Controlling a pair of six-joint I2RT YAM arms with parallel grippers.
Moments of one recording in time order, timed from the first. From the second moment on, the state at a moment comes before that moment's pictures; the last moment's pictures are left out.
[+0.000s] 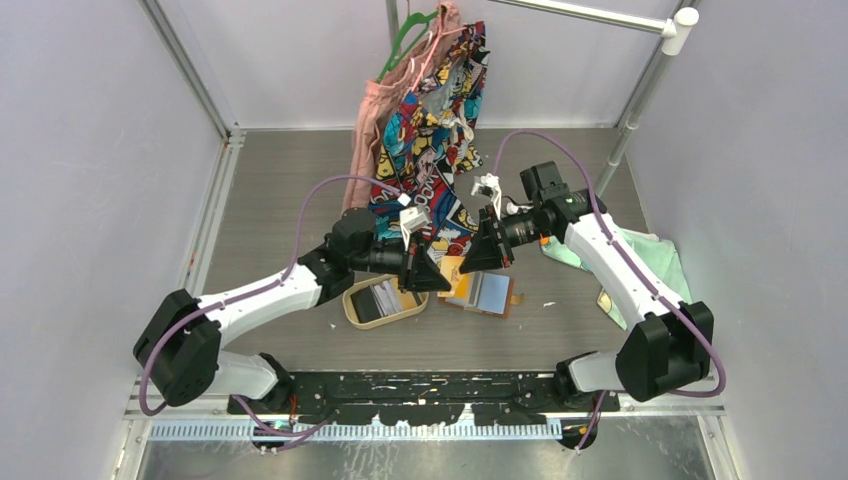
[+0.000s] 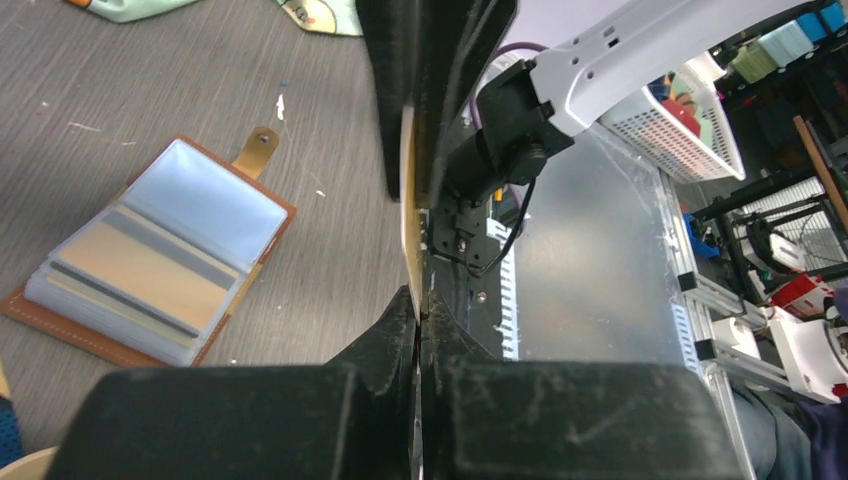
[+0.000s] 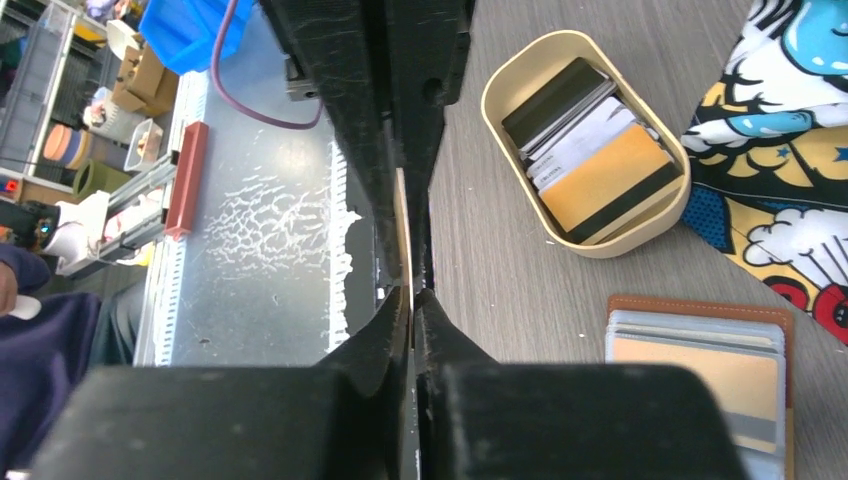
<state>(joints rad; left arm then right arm) -0.77 1.34 0.78 0.34 0.82 -0.42 0.30 1.35 1.17 -0.91 -1.22 -0.47</state>
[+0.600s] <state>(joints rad) -0.75 1.28 0.72 0.25 0.46 -0.50 0.05 1.28 0.89 -0.58 -0.98 -0.03</state>
